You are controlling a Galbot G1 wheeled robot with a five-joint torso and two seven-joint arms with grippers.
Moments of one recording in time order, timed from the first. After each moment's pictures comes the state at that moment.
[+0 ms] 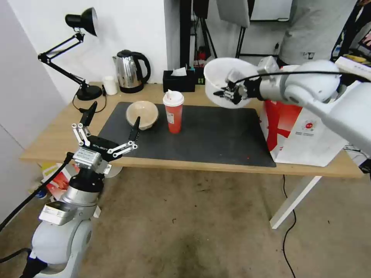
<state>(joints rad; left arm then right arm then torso) 1.47 -1.30 -0.65 -2.29 -0.17 -0.36 0.22 0.24 0.60 -0.60 1.74 0.75 -0.59 -0.44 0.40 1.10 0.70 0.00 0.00</state>
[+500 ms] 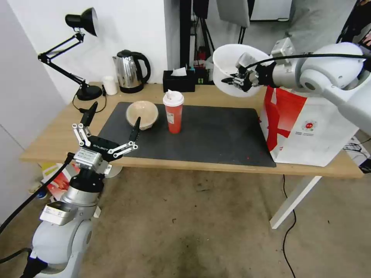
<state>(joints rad) 1.47 -1.30 -0.66 -2.29 -0.16 -0.37 0.22 0.30 0.56 -0.59 1.72 0.78 -0.59 -0.45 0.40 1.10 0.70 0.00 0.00</state>
